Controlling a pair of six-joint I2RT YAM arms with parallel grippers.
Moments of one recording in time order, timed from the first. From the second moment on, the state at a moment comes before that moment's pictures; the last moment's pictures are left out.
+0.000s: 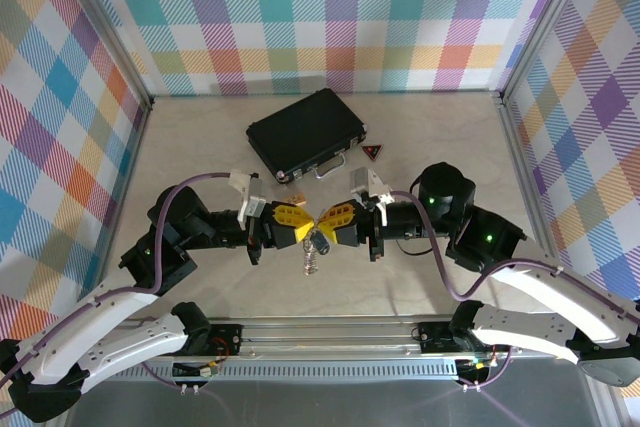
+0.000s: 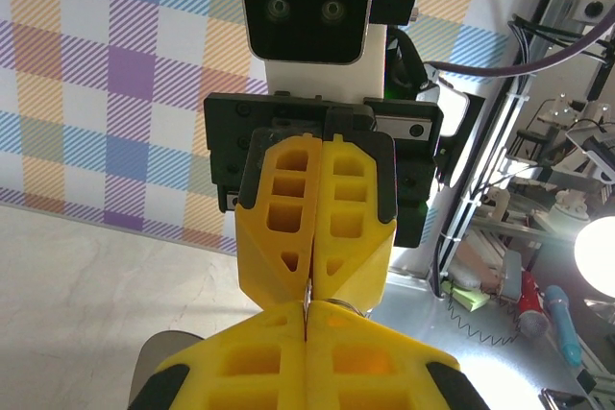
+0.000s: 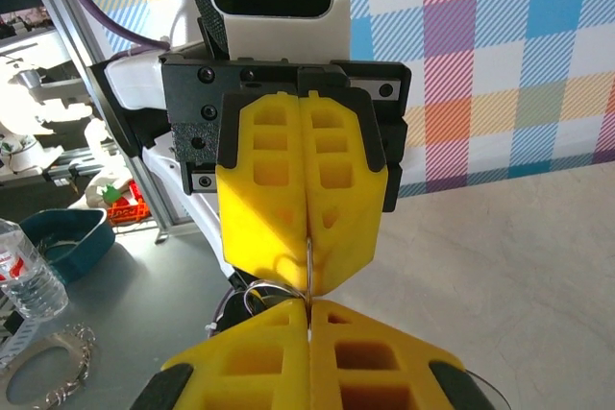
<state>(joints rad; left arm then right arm) -0.83 0.76 0.91 -0.07 0.67 -0.25 1.00 0.95 1.11 -0.30 -0.57 0.08</state>
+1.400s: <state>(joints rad) -0.83 0.81 1.09 -0.49 0.65 0.01 1.00 1.04 1.41 -0.71 -0.57 -0.13</state>
